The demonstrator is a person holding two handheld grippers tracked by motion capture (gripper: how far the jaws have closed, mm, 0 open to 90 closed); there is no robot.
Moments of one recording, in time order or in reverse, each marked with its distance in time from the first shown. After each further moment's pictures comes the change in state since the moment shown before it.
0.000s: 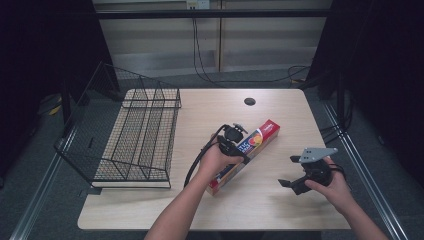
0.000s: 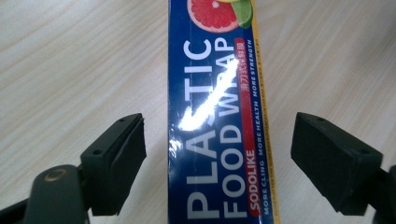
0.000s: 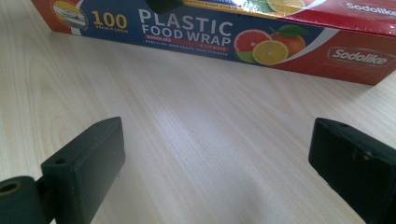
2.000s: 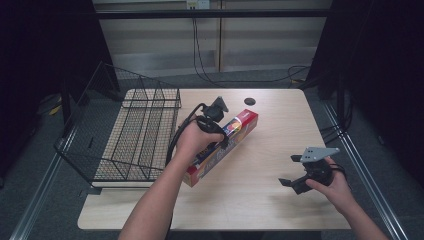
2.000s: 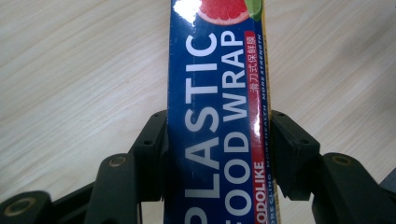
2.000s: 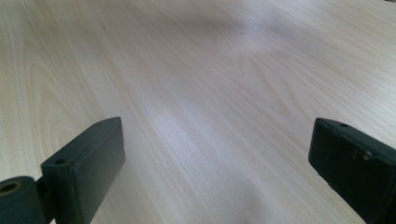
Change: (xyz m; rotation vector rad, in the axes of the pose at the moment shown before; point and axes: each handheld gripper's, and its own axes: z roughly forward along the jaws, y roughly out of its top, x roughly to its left) left arm 0.030 0.016 -0.099 0.159 0.031 -0.209; right arm -0.001 0.000 -0.002 -0.017 -0.002 0.005
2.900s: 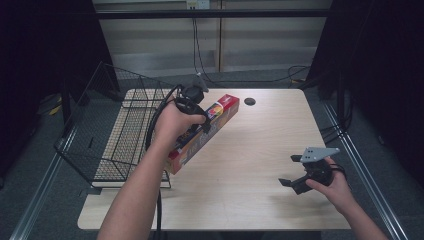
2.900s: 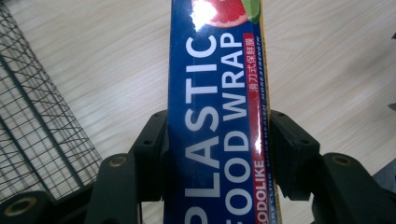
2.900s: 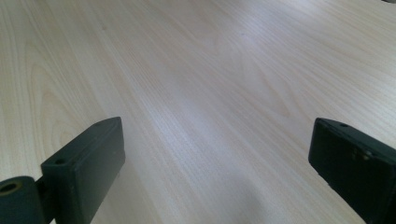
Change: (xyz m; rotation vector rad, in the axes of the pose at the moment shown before) left arm 0.029 -0.001 -0.070 -0.019 0.058 -0.103; right arm 0.000 0.000 0.000 -0.004 0.001 -0.001
